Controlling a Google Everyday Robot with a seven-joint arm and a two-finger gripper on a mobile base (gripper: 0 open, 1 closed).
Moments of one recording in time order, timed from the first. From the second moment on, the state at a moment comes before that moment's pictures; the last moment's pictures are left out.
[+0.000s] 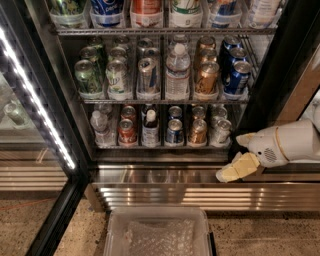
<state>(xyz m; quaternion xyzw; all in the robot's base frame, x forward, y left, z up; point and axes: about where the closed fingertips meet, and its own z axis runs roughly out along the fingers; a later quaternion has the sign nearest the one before) 0.481 -0.183 0.750 -0.40 0.83 0.27 0.29</state>
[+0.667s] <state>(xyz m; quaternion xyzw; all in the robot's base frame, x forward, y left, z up) 0.543 -0.191 0.694 -0.33 0.84 0.29 0.32</state>
